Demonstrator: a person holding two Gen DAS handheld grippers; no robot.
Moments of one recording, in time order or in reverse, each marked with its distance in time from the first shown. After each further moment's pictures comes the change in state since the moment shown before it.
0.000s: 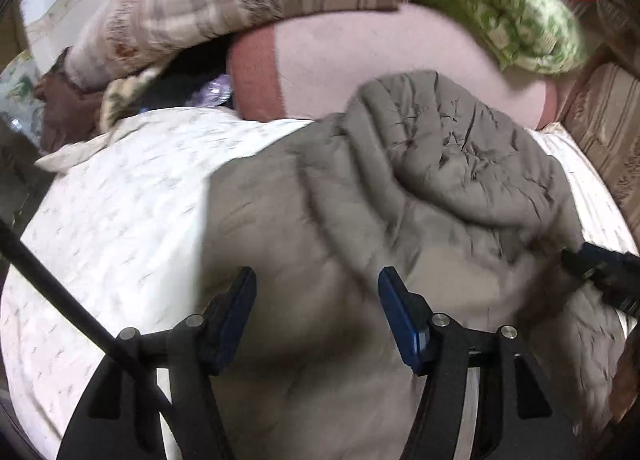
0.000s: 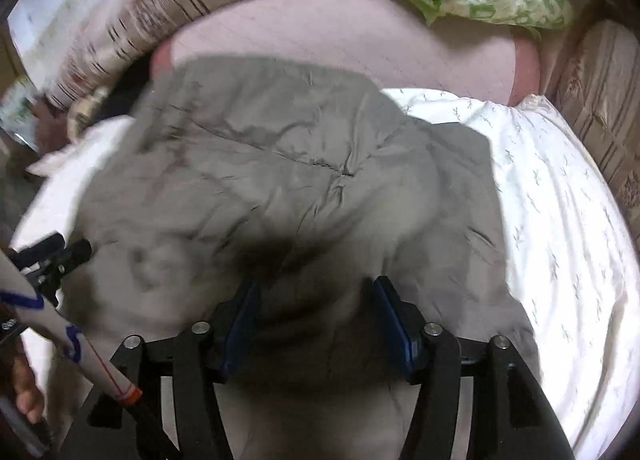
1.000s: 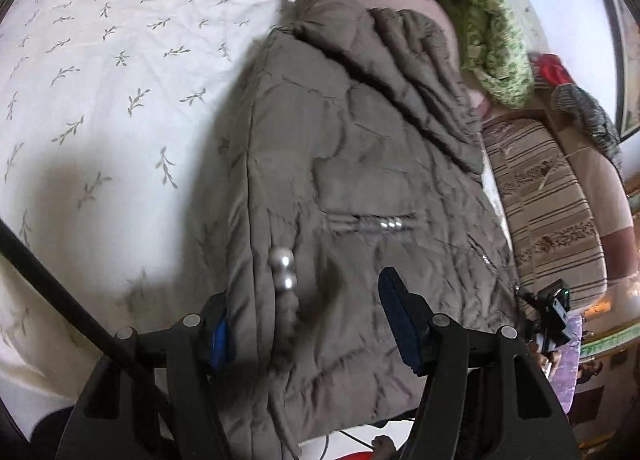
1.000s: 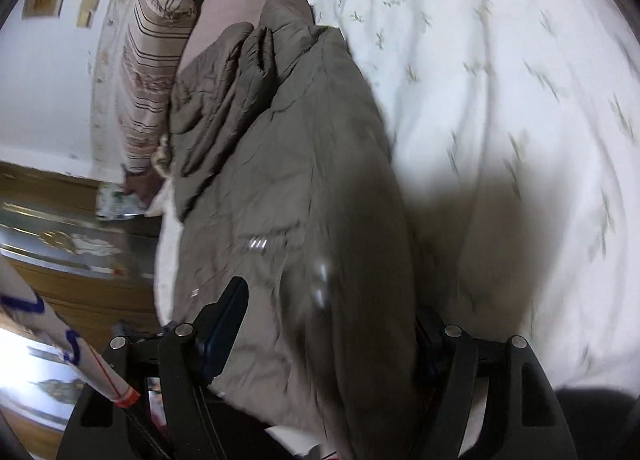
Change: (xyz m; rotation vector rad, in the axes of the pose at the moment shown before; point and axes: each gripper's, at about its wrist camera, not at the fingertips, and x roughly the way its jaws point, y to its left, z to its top) left arm -0.087 0.125 -0.241 -0.414 0.210 -0.519; right arm -0.109 -0.171 -0.232 0.544 0.180 0.527
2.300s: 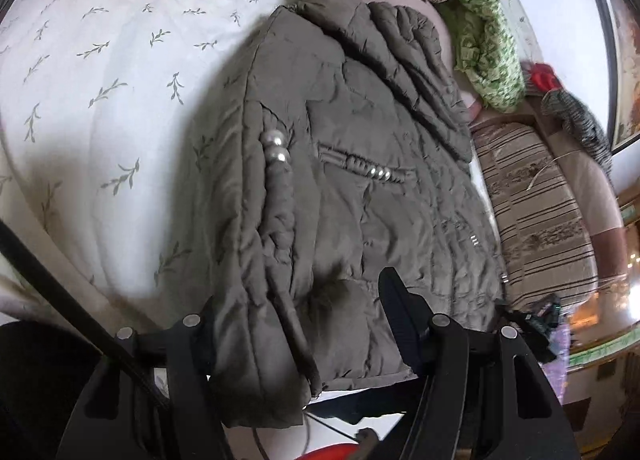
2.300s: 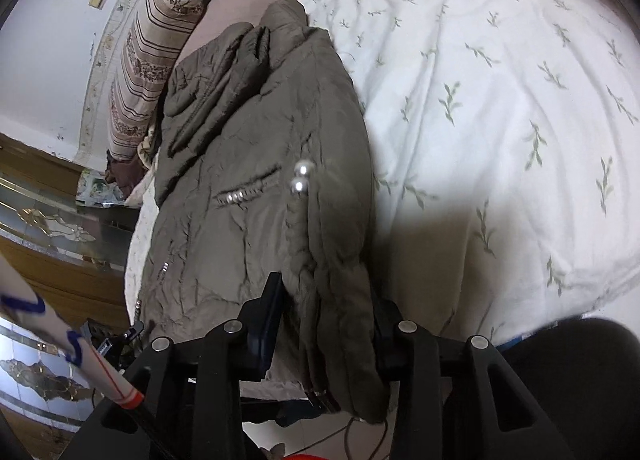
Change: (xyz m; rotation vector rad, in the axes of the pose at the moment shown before) left arm 0.004 -0.003 -0.048 -0.044 -0.023 -0.021; right arm -0.014 0.000 -0.050 -0.103 -0.081 -0.139
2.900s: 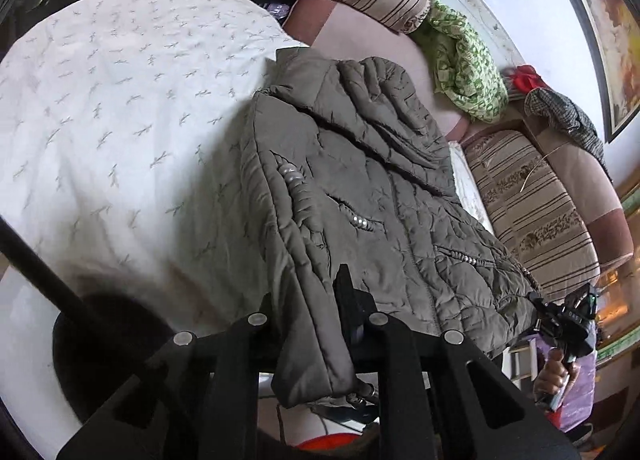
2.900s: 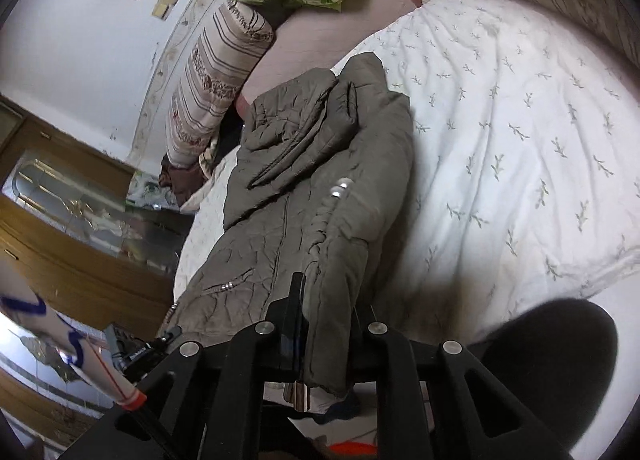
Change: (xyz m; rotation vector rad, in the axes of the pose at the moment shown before) left arm -0.100 -0.038 -0.021 0.079 -0.133 0.075; right arm -0.089 0.054 -0.007 -0.082 -0.079 0.142
